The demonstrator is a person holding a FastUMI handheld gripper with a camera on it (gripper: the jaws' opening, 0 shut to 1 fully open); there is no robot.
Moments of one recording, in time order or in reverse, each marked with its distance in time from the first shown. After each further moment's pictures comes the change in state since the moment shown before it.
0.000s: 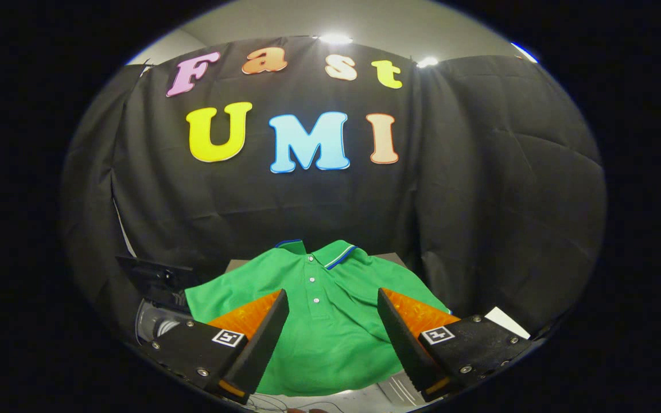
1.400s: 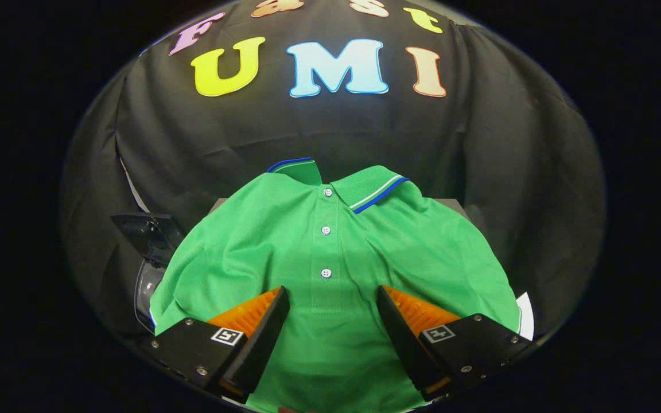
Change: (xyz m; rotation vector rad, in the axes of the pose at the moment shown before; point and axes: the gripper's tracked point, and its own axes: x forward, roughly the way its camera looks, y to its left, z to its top) arm 0.087 0.020 -0.073 -0.017 0.321 0.167
